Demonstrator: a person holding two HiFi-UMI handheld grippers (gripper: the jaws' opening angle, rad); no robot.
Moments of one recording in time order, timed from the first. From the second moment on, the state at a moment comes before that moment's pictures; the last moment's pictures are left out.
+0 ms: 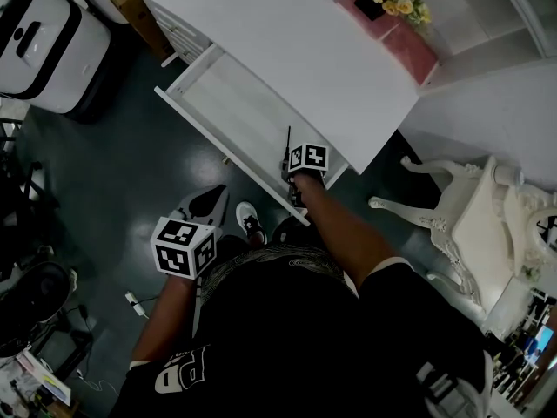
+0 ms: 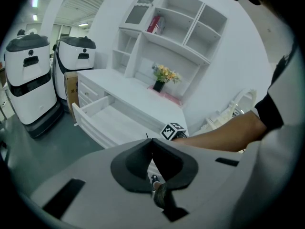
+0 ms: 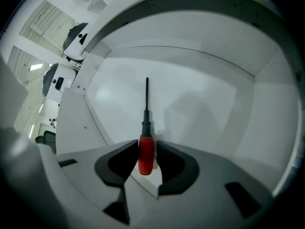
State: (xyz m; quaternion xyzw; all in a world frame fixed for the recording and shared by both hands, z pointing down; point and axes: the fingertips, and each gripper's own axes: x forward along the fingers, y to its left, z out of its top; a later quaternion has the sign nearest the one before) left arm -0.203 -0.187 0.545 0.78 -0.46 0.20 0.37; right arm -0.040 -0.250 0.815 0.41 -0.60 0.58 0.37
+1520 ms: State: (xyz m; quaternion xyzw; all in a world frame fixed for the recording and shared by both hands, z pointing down) left arm -0.162 -0.163 0.483 0.87 -0.37 0.16 0.29; right arm -0.051 -0.194 0.524 0.40 -0.83 0.36 0.15
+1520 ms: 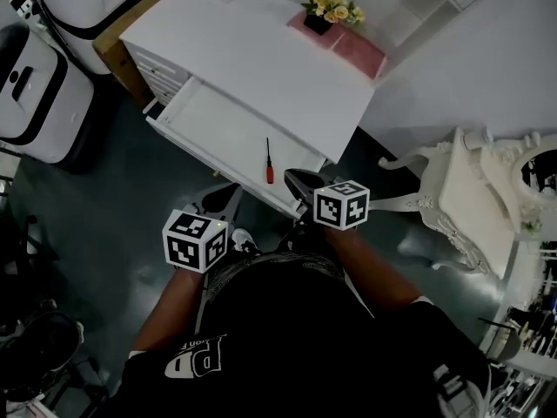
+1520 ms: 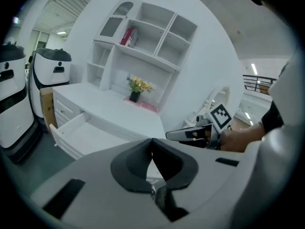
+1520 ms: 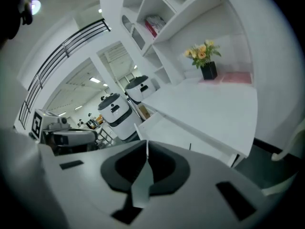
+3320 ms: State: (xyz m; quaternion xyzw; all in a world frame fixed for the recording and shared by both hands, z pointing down) left arm -0.045 -0.007 0.406 0.89 -0.38 0.14 0.22; right arm 0.055 0.009 0.408 0.41 -0.88 0.23 0.04
